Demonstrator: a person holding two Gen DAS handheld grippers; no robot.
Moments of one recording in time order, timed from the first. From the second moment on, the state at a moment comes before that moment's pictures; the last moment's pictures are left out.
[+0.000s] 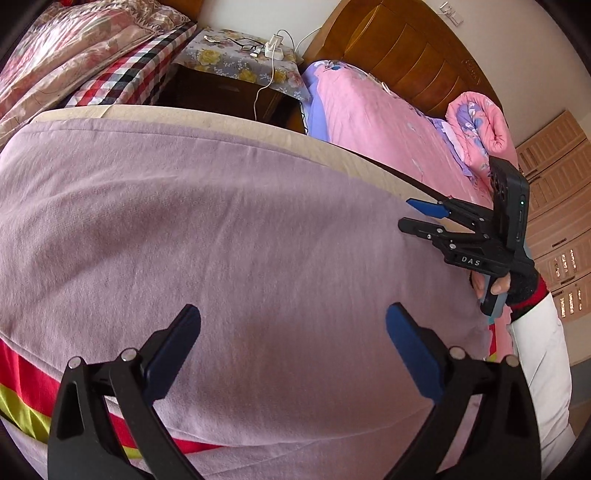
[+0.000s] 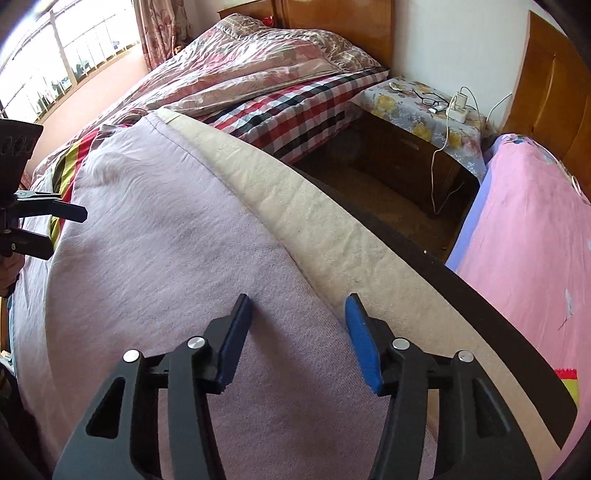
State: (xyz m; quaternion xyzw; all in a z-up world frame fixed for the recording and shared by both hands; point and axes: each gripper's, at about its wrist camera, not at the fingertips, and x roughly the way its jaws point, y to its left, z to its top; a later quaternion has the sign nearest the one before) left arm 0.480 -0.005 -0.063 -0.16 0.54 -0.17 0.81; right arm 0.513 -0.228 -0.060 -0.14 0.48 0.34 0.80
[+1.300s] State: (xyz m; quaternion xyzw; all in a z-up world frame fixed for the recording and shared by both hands) left arm 0.295 0.109 -0.061 -0.28 0.50 -0.18 0.80; right arm 0.131 -0.347 -0.061 0.39 0.36 -0.05 0.85
